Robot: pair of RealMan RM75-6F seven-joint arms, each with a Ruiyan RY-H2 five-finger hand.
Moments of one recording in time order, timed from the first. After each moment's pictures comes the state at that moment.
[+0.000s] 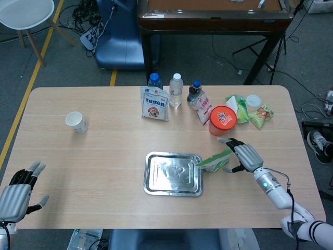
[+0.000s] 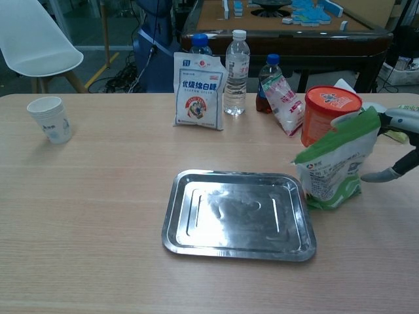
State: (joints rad) left arm -0.07 -1.12 0.00 -1.70 1.50 1.47 0.15; right arm 0.51 -1.45 0.05 -1.13 -1.59 0.98 0.50
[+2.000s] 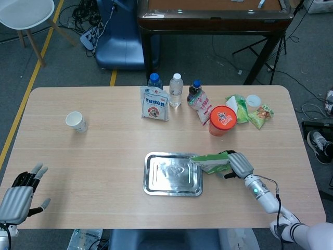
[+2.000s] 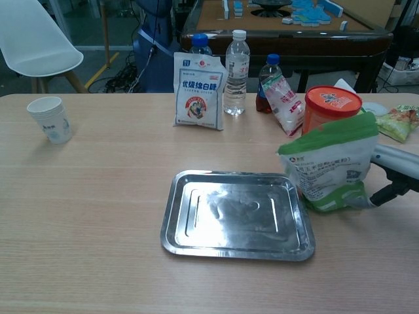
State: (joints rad) left arm -0.06 -1.11 0.02 -1.72 1.51 1.45 0.15; right arm 0.51 -1.70 -0.05 -0.78 -1.61 1.07 0.65
